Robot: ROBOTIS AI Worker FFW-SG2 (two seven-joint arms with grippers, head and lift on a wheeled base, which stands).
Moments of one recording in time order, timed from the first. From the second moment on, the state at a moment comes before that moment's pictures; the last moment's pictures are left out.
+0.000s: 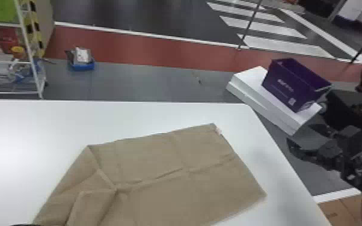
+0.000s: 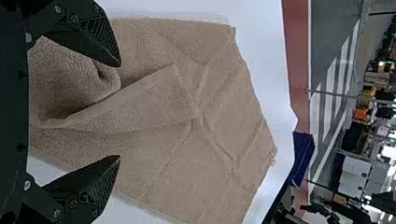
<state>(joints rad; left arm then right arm) 0.60 0.00 -0.01 -2.46 -0.44 0.92 -1.03 0.12 -0.64 -0.50 -1.25 0.02 -0.15 0.62</state>
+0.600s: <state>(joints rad) 0.55 0.00 -0.10 -2.47 -0.48 1.30 -0.96 0.11 -0.64 -0.50 -1.27 0.00 -0.15 0.63</state>
